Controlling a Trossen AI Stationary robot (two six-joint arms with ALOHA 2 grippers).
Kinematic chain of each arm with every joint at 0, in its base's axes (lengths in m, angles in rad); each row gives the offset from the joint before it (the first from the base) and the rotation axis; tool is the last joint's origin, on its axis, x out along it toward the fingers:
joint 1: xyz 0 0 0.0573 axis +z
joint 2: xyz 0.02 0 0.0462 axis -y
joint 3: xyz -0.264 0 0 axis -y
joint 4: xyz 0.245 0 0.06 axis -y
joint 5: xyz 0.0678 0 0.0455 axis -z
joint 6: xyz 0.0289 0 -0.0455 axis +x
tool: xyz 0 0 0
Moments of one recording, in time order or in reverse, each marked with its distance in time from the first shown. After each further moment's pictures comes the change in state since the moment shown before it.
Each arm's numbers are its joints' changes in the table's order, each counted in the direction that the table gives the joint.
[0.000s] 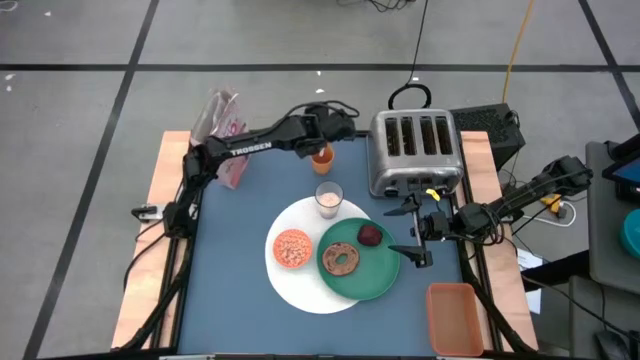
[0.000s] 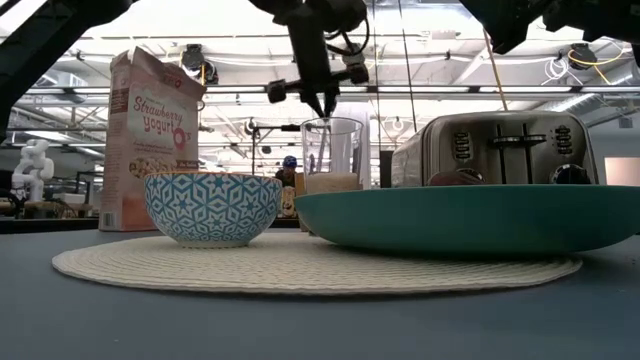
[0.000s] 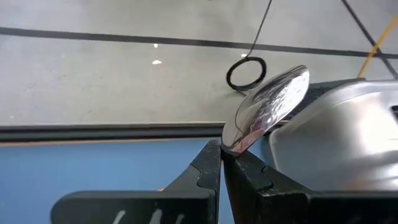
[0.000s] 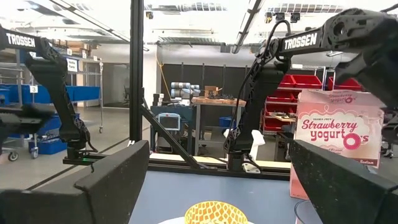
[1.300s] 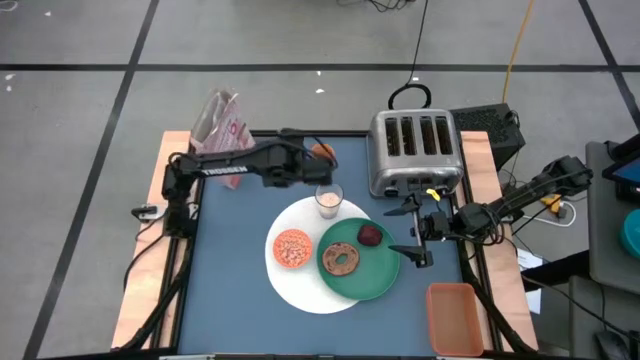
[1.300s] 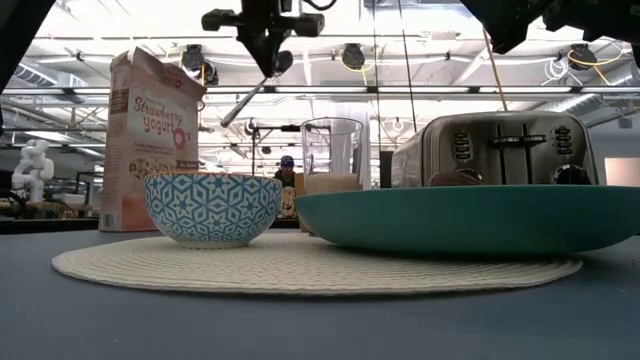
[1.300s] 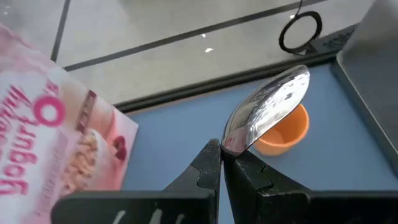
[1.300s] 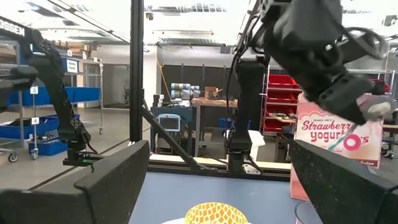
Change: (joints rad) left arm -0.226 0.164 0.001 -0.676 -0.117 -0.191; right arm 0.000 0.000 0.000 0.005 0.000 0.000
